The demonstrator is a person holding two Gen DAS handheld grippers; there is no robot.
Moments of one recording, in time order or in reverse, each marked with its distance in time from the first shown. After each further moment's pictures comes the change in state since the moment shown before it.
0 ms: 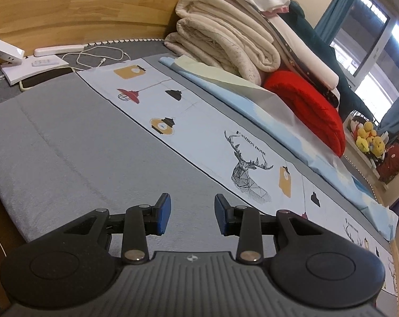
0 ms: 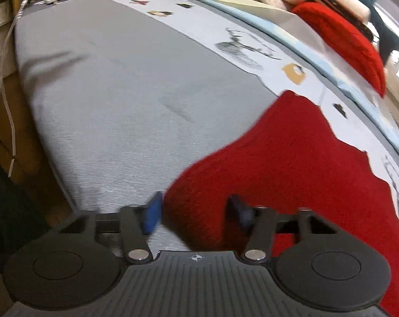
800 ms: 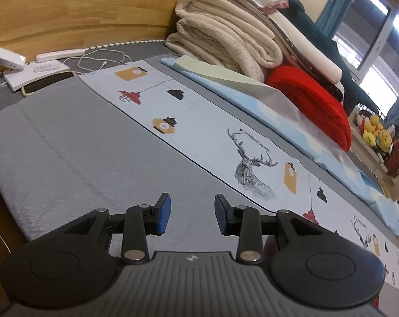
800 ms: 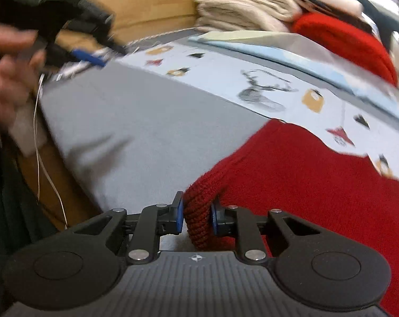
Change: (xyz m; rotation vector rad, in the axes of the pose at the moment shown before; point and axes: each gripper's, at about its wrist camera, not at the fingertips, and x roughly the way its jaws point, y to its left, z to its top) left arm 0.001 -0.022 -0.007 0.042 0.000 0.044; right arm -0.040 0.000 0.049 0.236 -0.167 0.186
